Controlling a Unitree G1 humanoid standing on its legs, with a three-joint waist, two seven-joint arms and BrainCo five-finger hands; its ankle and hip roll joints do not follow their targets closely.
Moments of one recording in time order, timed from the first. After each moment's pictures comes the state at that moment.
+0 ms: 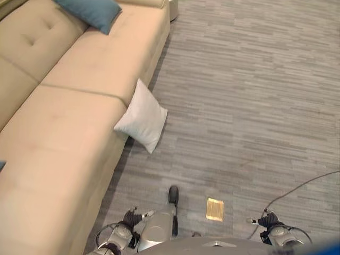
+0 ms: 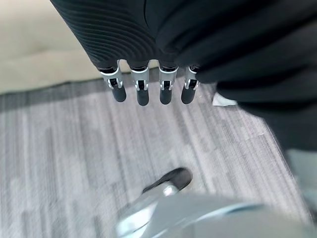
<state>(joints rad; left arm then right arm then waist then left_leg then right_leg) -0.05 0.24 -0.26 1.21 0.09 -0.04 0.15 -0.10 -0.28 0.24 1.31 -0.04 -0.03 -0.24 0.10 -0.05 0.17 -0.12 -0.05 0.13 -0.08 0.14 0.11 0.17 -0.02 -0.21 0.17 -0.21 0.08</state>
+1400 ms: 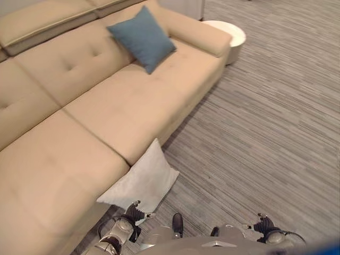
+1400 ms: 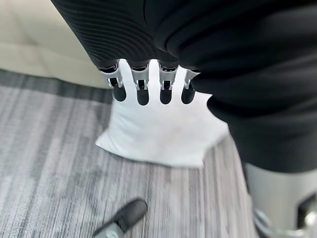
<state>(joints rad) -0.10 0.25 -0.31 1.20 0.09 -0.05 0.13 -0.05 -0.28 0.24 1.21 -0.06 -0.03 -0.20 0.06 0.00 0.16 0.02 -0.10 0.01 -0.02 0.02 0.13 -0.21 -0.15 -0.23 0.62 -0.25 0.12</state>
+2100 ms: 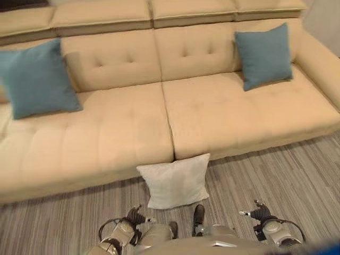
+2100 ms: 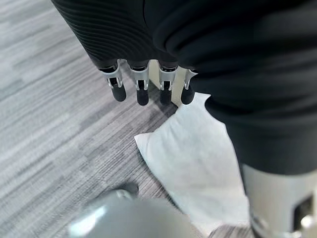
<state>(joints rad) -0.12 0.25 -0.34 1.24 0.09 -0.06 0.12 -0.08 -0.28 0.24 1.20 -0.04 -0.05 -0.20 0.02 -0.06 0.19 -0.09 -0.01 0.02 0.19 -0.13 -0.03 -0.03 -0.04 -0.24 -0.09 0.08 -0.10</state>
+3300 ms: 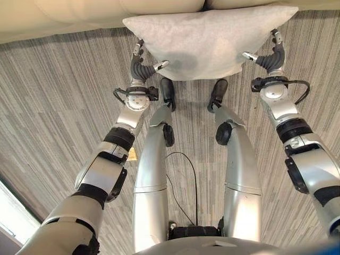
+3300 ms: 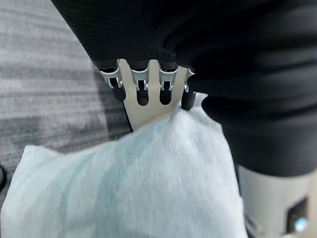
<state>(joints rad) -0.88 0.38 -0.32 0.74 -0.33 -0.21 0.45 -0.98 -0.46 0.26 0.84 0.11 -0.14 -0.51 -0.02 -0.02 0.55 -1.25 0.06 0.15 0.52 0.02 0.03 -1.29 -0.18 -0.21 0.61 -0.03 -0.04</state>
